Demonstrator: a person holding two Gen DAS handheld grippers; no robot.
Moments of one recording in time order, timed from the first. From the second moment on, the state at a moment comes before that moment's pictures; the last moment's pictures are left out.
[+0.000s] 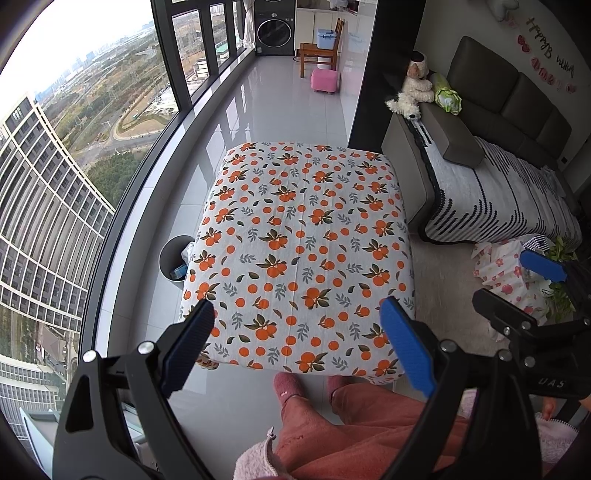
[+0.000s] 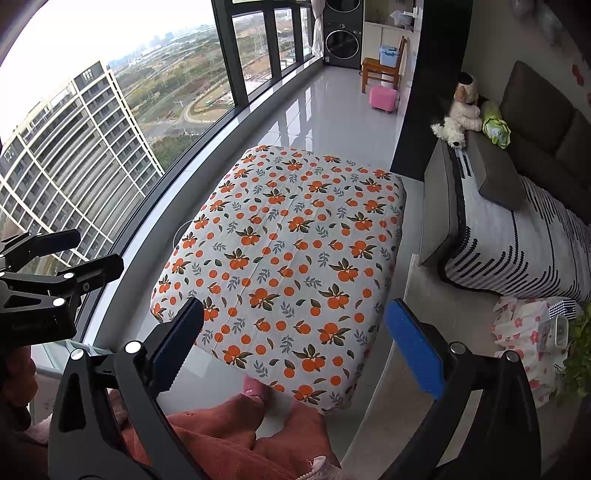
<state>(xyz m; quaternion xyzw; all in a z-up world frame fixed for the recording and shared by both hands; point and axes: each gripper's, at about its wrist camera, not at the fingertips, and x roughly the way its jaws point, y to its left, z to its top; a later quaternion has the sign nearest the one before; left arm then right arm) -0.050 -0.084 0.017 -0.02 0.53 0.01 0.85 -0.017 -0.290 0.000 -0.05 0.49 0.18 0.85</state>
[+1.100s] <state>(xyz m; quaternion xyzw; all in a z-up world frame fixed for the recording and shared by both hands) -0.044 -0.089 0.021 0.00 0.51 0.01 0.86 -0.007 -0.295 0.002 -0.05 0.49 0.17 0.85</state>
